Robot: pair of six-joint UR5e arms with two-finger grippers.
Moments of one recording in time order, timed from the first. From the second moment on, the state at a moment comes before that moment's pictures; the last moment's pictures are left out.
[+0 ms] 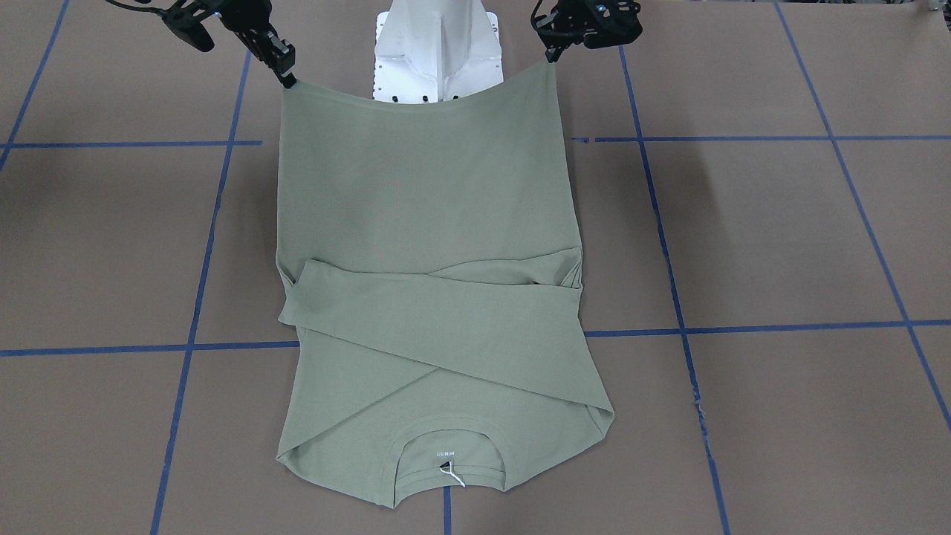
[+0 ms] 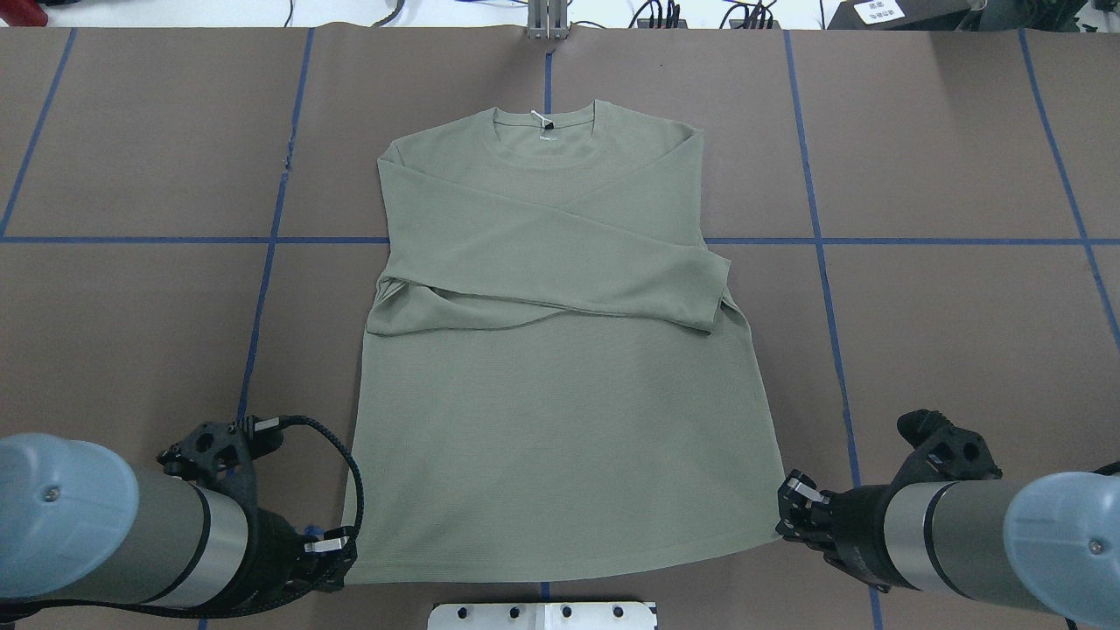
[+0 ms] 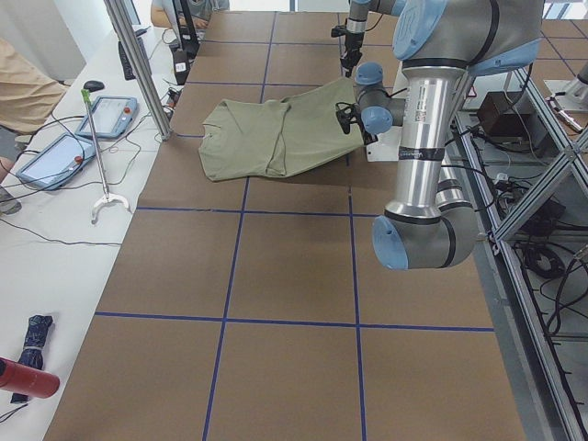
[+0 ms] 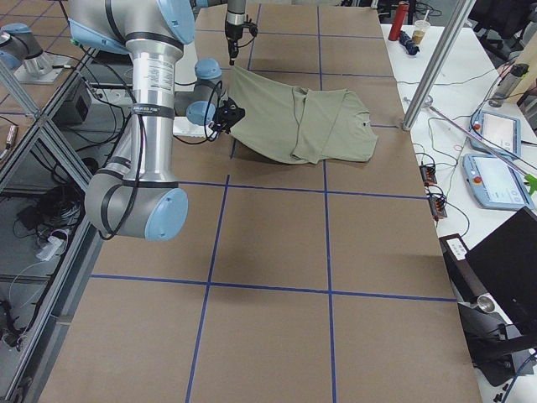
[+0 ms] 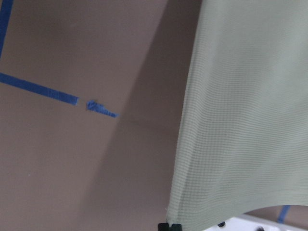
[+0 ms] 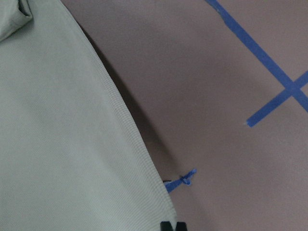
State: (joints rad) left arm -0.23 -1.71 -2.38 -1.61 -1.89 -1.77; right arm 0.20 -1.67 2.42 -1.36 1.65 2.21
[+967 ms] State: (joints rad) left arm -0.66 -1.98 -2.04 -1.56 -1.90 -1.37; right arm 0.68 -1.26 2.03 -1.48 1.90 1.71
